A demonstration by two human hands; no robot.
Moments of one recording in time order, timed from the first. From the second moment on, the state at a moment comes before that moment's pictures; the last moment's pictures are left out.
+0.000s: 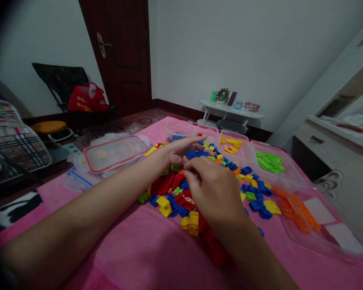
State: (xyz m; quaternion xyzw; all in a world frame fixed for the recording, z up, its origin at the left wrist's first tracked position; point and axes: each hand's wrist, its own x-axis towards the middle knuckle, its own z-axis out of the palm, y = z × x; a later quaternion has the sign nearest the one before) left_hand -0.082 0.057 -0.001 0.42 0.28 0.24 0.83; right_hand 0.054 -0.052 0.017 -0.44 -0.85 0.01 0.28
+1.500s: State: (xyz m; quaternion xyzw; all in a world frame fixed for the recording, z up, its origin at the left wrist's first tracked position) left_hand -0.139 -0.073 0.006 0.87 0.48 -0.06 0.08; right_hand 0.050 -0.099 0.003 -0.42 -0.90 0.00 -0.07
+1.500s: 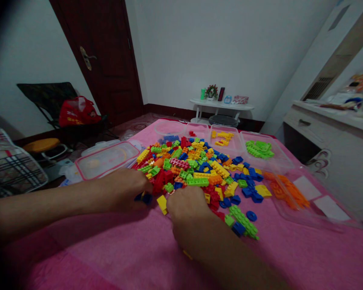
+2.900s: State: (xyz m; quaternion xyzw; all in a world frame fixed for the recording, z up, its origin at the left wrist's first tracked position) left_hand -0.102 0.132 0.051 0.32 0.43 0.58 0.61; right_hand 0.128 -0.027 0.058 -0.55 -0.70 0.05 0.45
